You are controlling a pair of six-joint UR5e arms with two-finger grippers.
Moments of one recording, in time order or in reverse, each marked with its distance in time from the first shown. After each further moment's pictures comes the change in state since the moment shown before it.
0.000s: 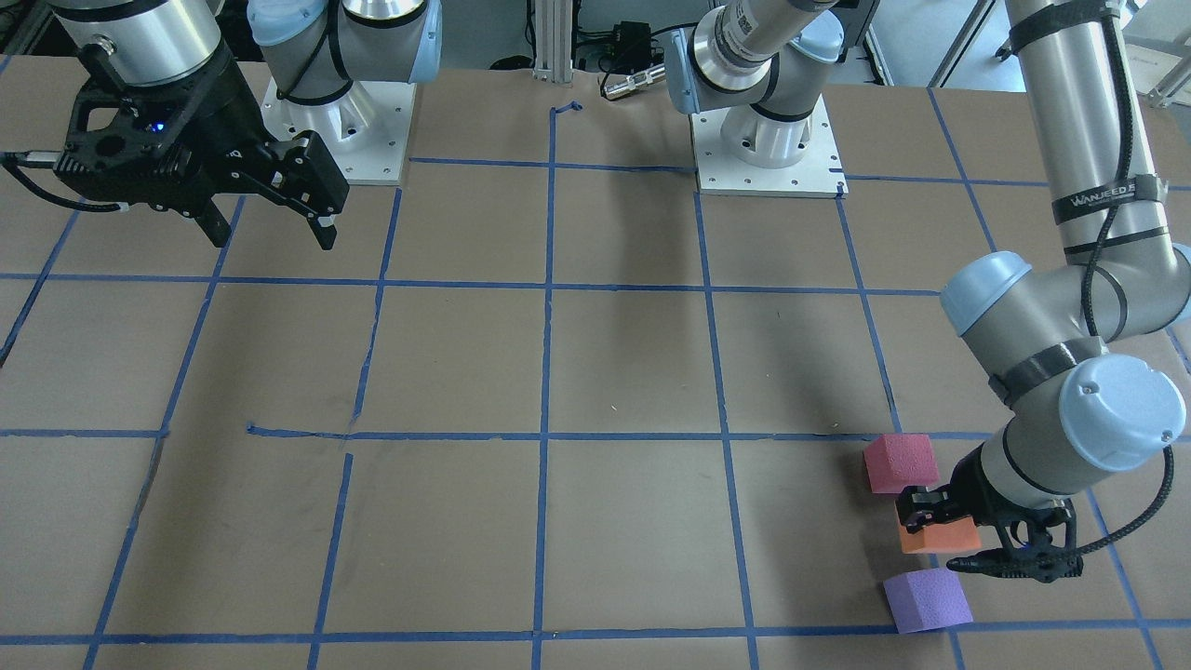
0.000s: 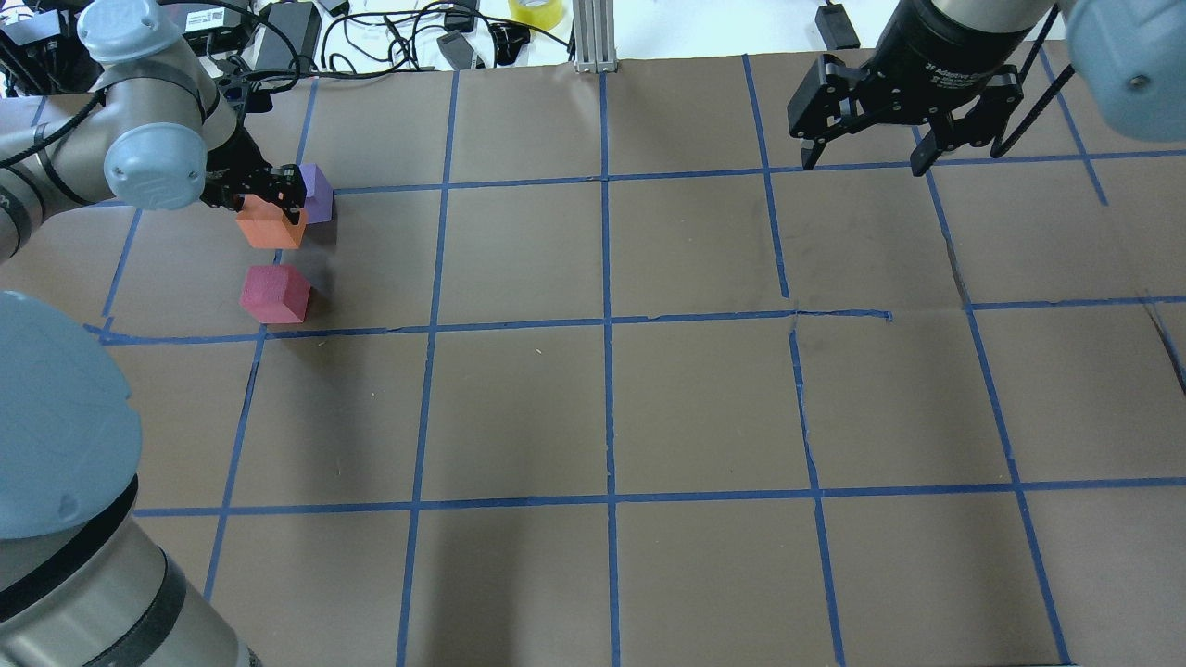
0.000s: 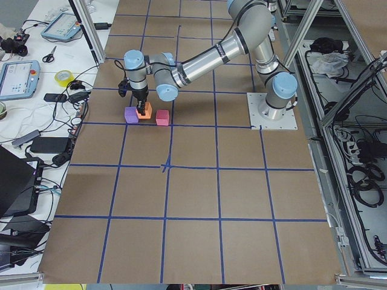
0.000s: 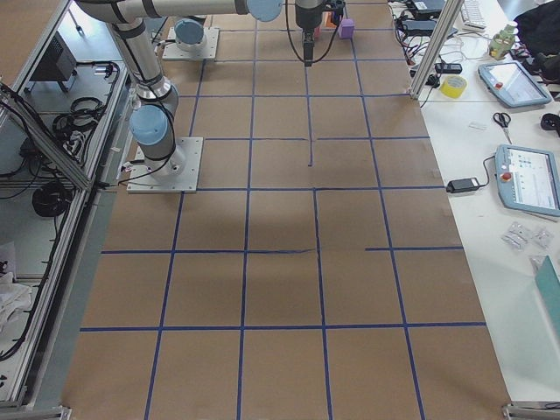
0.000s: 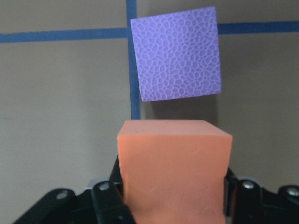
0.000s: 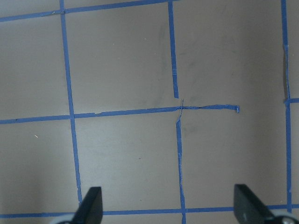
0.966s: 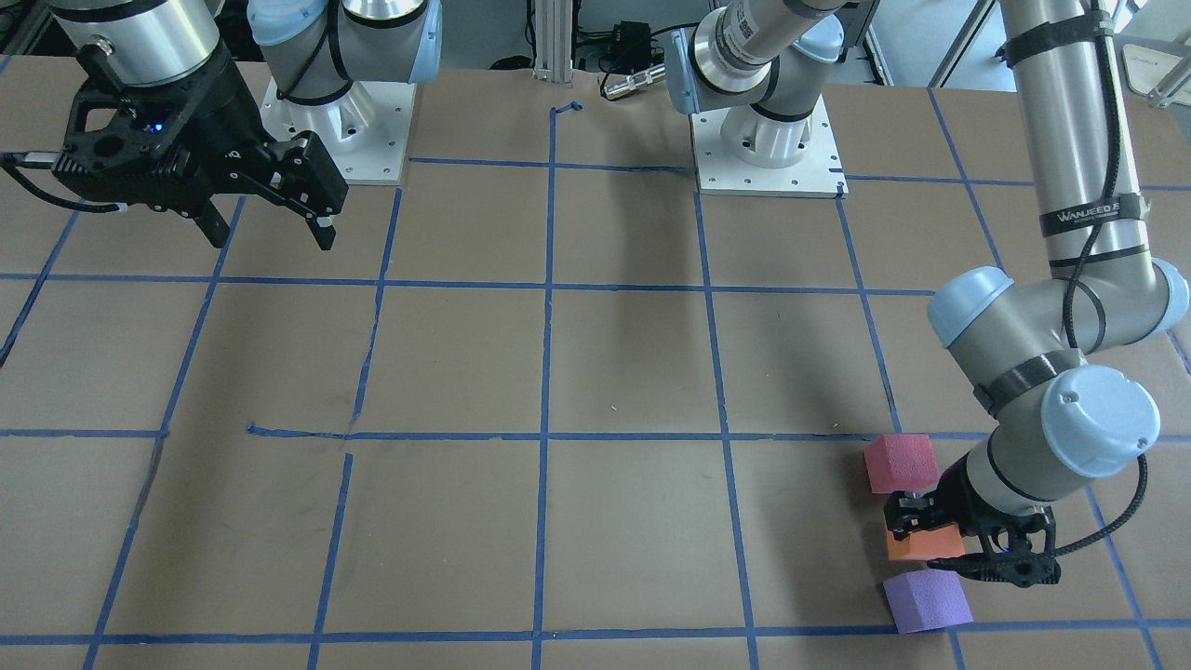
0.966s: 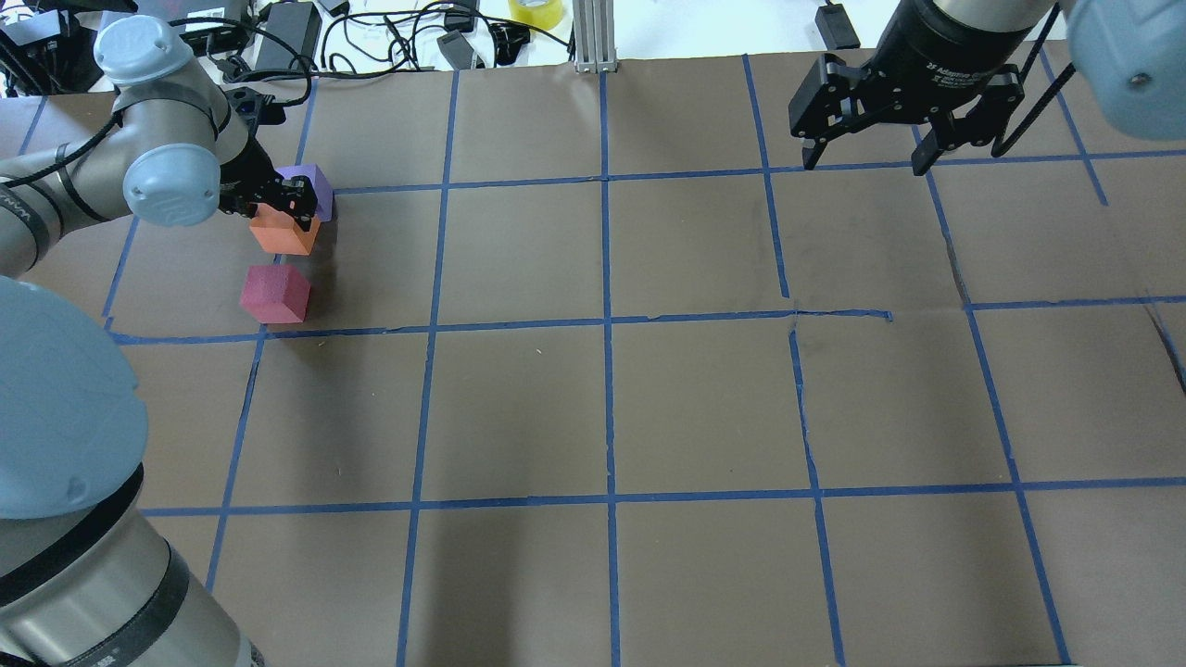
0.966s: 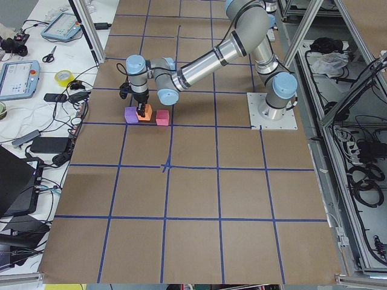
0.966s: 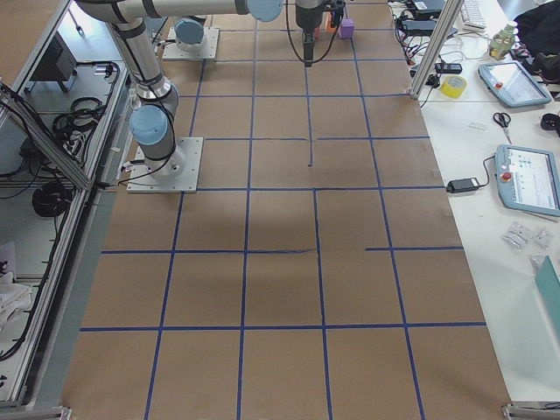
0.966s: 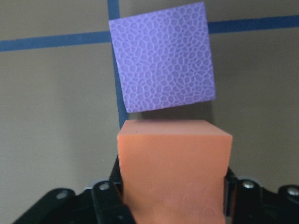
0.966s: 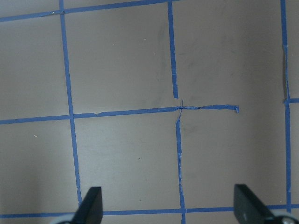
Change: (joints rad) left arm 0.002 -0.025 -0.030 0.079 -0.023 0.063; right arm -0.001 0.000 -0.001 0.001 0.000 -0.001
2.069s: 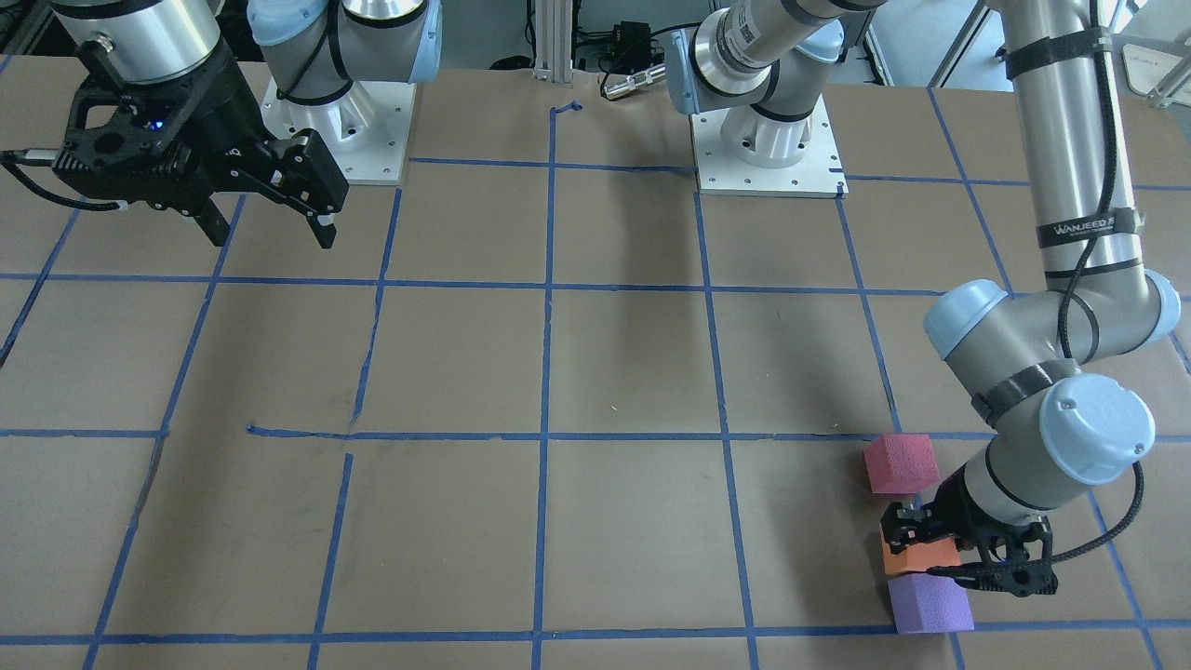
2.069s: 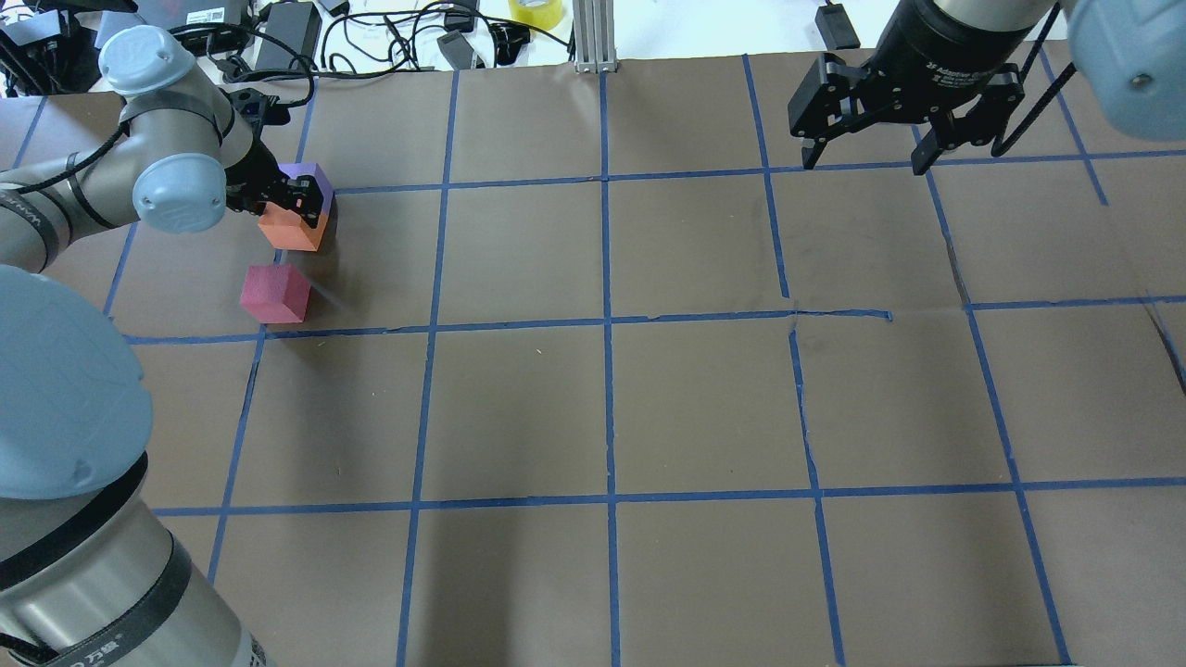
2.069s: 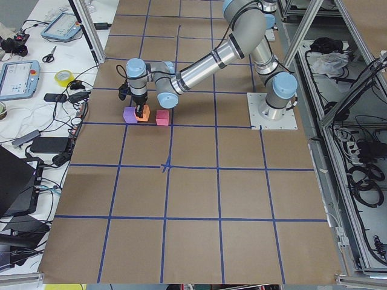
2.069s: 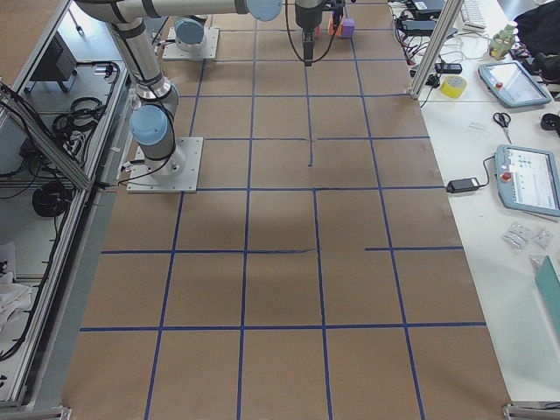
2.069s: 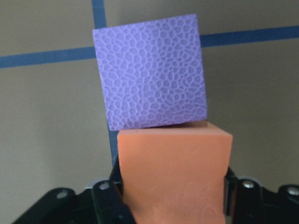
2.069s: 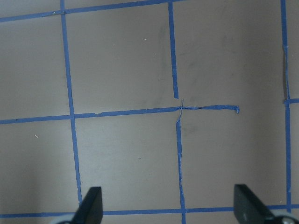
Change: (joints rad) left arm 0.010 -0.023 0.000 0.053 -0.038 0.016; right arm 0.001 -0.002 0.000 0.000 0.000 0.000
